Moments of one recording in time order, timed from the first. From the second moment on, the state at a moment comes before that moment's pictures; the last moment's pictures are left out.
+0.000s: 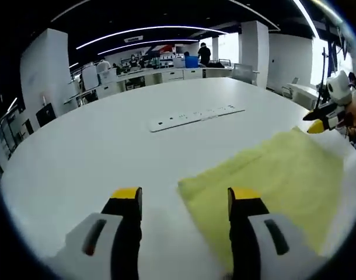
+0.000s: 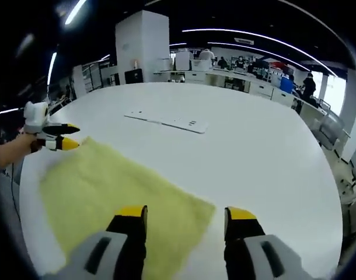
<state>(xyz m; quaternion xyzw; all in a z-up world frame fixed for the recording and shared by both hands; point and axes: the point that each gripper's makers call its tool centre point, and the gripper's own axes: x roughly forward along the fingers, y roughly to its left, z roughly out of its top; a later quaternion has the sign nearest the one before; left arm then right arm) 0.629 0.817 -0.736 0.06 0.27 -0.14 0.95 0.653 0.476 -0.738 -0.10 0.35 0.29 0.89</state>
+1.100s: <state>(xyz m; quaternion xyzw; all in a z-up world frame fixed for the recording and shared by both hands) 0.483 0.802 -0.739 0.01 0.29 -0.24 0.93 0.507 0.467 -0.736 -0.09 0.38 0.38 0.84</state>
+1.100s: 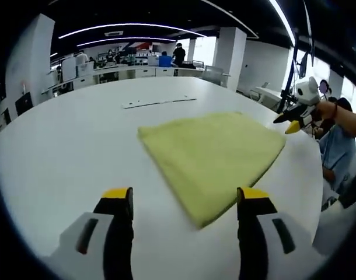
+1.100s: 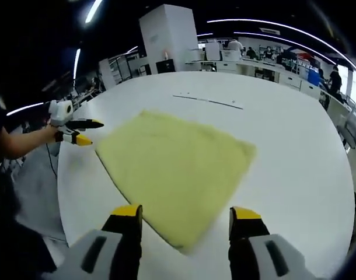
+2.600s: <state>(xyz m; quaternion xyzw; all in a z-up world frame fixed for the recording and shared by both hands) 0.454 0.791 -0.767 0.03 0.34 -0.27 0.90 0.480 0.443 -0.756 -0.10 0.37 0.38 0.84</state>
